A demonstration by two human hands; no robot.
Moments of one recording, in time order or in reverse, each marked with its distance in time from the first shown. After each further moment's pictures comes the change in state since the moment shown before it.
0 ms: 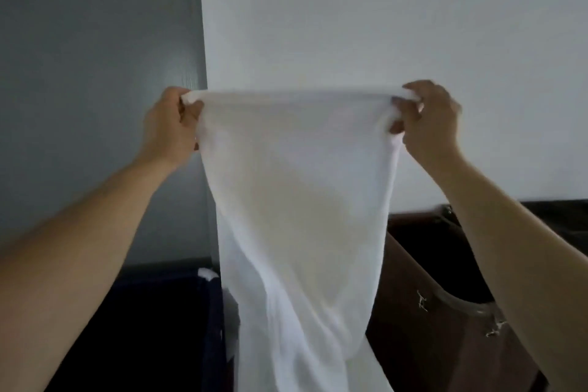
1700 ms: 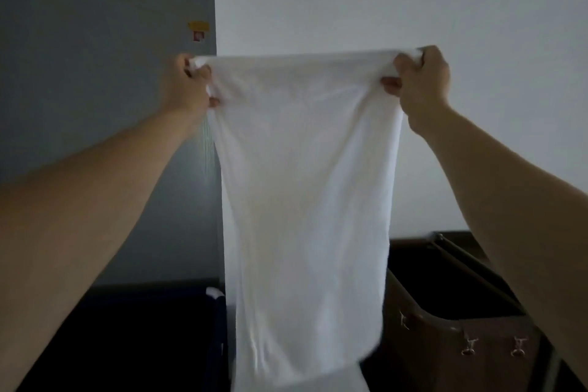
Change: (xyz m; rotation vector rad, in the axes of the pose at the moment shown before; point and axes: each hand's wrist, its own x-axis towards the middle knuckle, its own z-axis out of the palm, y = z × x) left_hand 0.002 0.205 -0.047 -0.445 0.250 -0.117; right_hand 0.064 -0.076 -0.119 0.651 0.085 0.186
